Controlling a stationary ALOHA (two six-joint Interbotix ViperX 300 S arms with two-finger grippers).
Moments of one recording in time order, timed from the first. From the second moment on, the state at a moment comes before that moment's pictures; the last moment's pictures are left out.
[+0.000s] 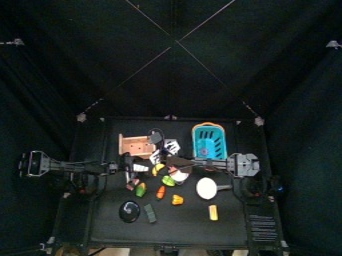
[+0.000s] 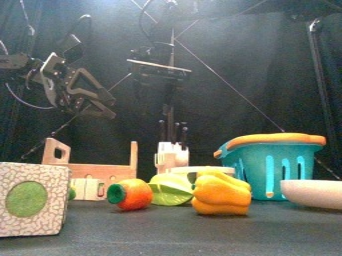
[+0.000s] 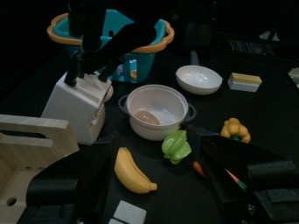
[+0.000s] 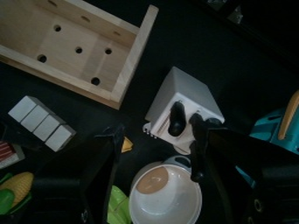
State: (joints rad) left arm 0.16 -0.44 1.20 -0.07 -0.55 0.01; right arm -0.10 0.39 -0.38 -0.60 1.28 1.00
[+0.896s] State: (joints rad) left arm 0.16 -0.44 1.20 -0.07 -0.55 0.00; right arm -0.12 0.36 -0.19 -0.68 1.11 1.26
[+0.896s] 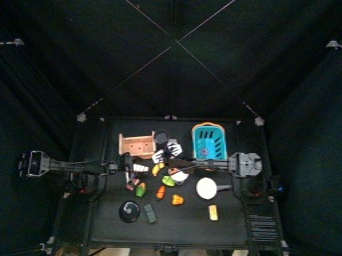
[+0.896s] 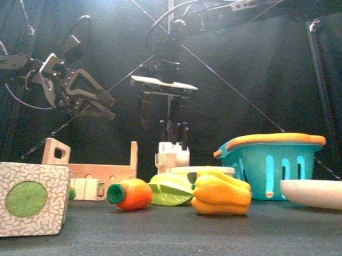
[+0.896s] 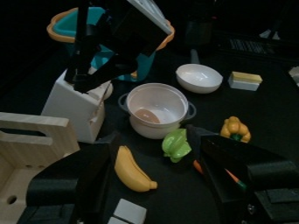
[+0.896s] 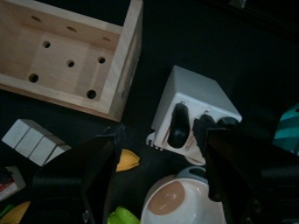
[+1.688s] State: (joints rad) left arm 0.16 -0.44 1.20 -0.07 -0.55 0.01; right arm -0.13 0.36 -0.20 -0.69 1.14 1.26
